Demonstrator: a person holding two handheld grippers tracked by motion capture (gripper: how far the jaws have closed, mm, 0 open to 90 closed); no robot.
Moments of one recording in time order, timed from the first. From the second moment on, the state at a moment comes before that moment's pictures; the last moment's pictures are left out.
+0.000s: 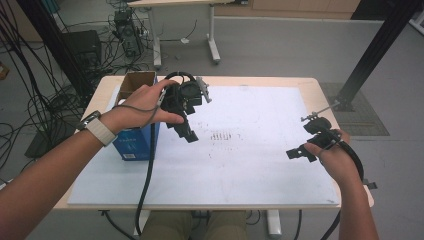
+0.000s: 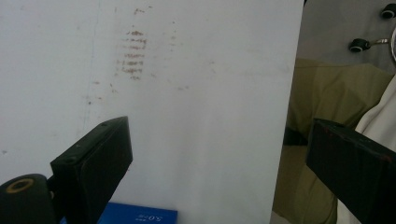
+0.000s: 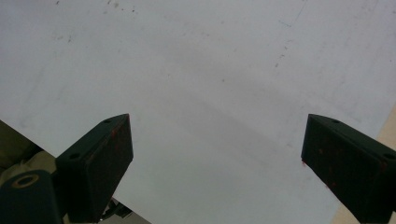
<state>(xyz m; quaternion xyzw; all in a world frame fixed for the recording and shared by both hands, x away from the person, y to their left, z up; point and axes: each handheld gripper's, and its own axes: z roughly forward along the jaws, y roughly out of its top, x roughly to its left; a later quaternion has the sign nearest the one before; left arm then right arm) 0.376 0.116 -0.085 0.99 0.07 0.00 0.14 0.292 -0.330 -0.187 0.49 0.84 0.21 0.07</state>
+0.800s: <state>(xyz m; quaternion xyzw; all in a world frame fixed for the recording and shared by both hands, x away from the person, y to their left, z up) 0.378 0.119 -0.096 0.99 0.09 0.00 0.14 0.296 -0.331 -0.196 0.49 0.85 0.21 0.06</state>
